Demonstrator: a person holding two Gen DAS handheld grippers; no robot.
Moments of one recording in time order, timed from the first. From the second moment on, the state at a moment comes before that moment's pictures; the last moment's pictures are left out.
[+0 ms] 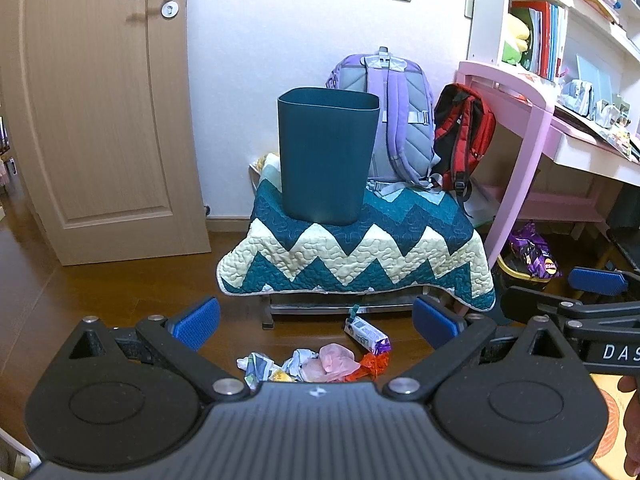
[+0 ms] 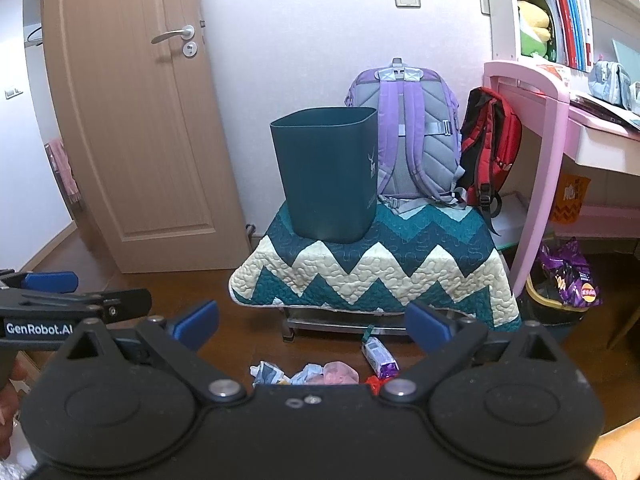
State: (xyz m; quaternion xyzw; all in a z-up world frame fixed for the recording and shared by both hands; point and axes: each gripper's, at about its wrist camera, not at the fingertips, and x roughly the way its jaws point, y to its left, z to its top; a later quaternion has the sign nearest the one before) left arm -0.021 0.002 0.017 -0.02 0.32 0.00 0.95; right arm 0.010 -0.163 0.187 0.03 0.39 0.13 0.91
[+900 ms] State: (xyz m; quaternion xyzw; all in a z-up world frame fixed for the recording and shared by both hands) left arm -0.034 0.009 0.018 -0.04 0.30 0.00 0.95; right arm 0.003 -0.159 0.187 0.02 0.38 0.13 0.92
